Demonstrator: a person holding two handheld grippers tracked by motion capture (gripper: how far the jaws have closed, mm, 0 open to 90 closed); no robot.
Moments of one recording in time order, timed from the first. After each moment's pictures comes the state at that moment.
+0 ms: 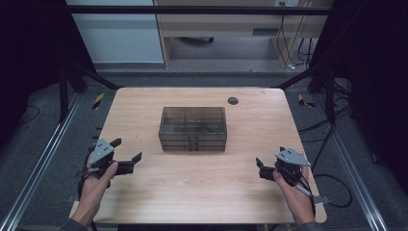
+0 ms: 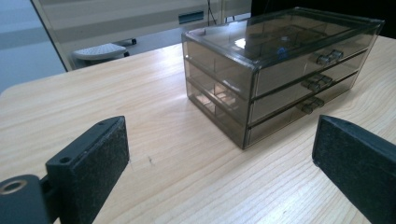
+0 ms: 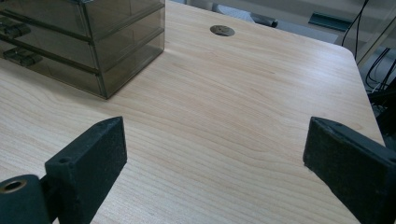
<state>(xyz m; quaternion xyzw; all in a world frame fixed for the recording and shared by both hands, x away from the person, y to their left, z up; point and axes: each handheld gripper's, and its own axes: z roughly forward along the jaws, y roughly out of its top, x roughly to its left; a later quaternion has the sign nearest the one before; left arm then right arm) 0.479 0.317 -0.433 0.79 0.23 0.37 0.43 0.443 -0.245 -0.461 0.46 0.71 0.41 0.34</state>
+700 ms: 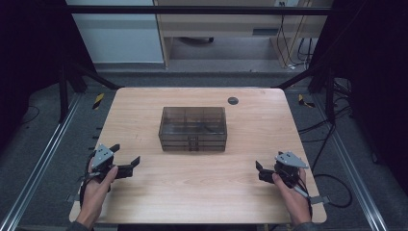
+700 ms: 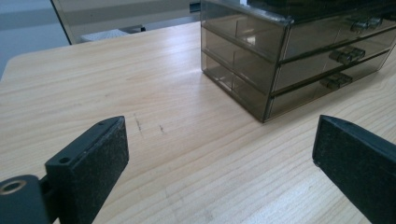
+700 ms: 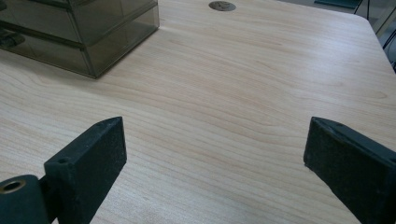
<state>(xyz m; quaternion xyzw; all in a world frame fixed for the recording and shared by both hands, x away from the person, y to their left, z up) 0.481 0.328 -0.466 0.79 0.25 0.36 0.41 0.448 -0.250 -0.490 0.48 0.71 0.41 0.31</state>
